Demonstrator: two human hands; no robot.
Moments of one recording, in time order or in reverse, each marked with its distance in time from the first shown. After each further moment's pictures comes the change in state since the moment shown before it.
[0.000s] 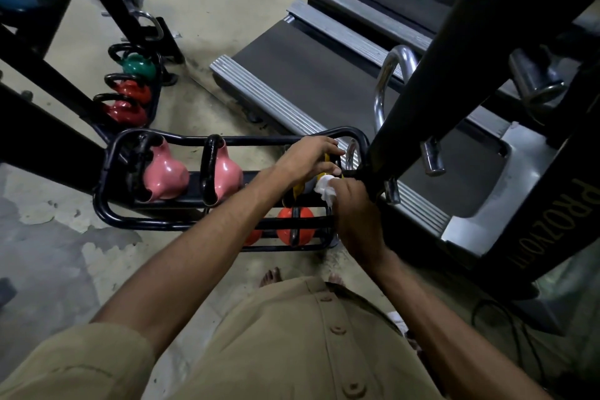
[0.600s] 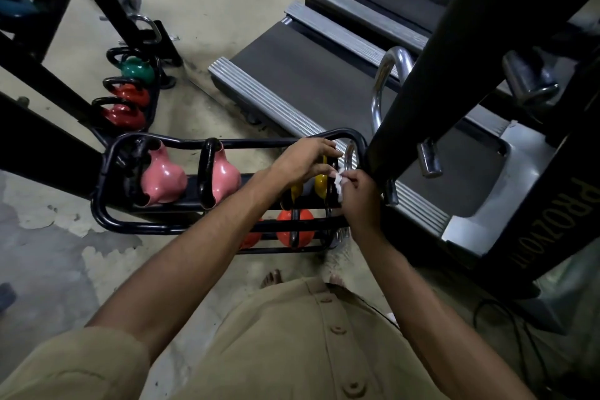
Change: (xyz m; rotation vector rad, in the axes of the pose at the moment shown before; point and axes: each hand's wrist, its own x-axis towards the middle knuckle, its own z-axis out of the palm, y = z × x) left_hand 0.002 -0.005 -0.003 0.025 -0.021 0.016; right_hand 0.039 0.002 0.011 0.583 0.026 0.862
